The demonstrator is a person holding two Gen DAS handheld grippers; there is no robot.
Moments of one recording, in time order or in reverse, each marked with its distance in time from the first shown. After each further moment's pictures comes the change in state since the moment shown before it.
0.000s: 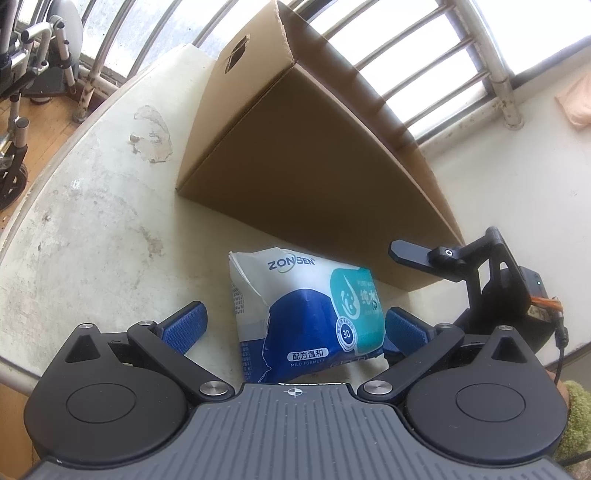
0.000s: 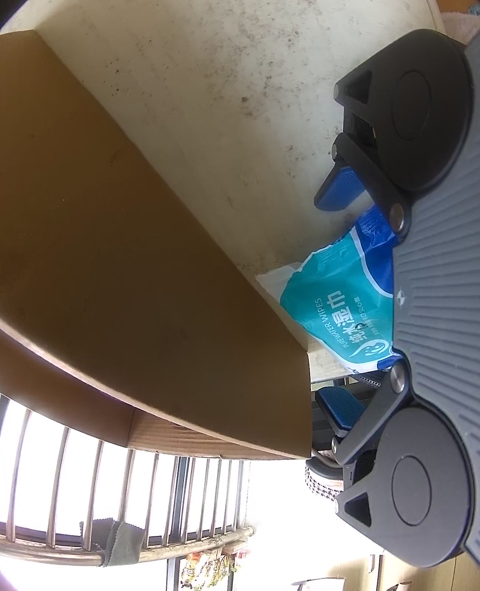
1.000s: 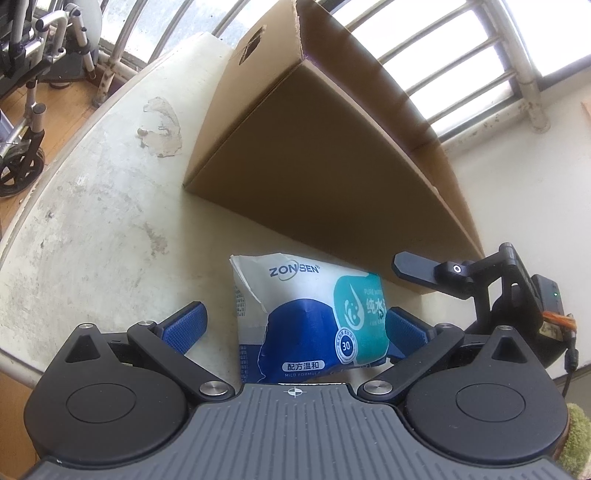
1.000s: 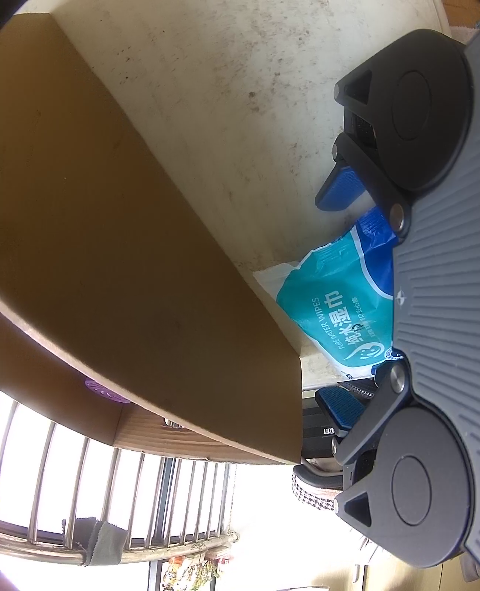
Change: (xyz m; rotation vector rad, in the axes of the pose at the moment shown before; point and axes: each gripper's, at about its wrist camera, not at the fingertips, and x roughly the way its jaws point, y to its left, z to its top) left arm 0.005 -0.005 0.012 -0.037 0.051 0.070; right arm 0.002 0.007 0.004 -0.051 0.028 -0.034
